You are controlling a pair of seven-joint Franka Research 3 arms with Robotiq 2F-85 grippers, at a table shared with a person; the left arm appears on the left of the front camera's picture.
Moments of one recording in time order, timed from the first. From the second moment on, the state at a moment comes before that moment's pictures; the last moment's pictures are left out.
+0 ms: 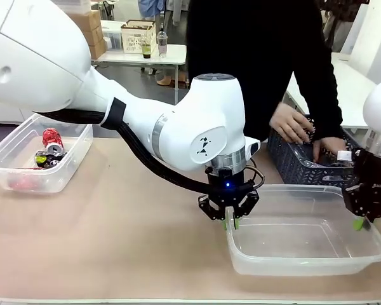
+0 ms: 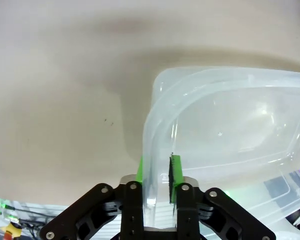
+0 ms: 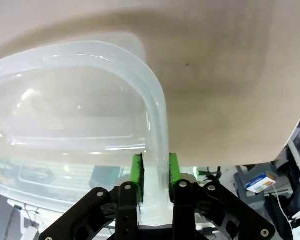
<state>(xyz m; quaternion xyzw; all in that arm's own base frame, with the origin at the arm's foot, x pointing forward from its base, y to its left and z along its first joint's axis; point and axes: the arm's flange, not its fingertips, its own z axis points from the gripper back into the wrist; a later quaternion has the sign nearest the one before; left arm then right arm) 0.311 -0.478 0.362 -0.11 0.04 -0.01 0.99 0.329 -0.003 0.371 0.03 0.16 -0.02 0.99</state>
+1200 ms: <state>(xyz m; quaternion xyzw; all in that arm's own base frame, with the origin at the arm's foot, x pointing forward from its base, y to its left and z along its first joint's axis) 0.281 -0.361 0.457 -0.10 -0.03 0.06 0.99 0.276 0.109 0.461 0.04 0.11 0.09 0.99</state>
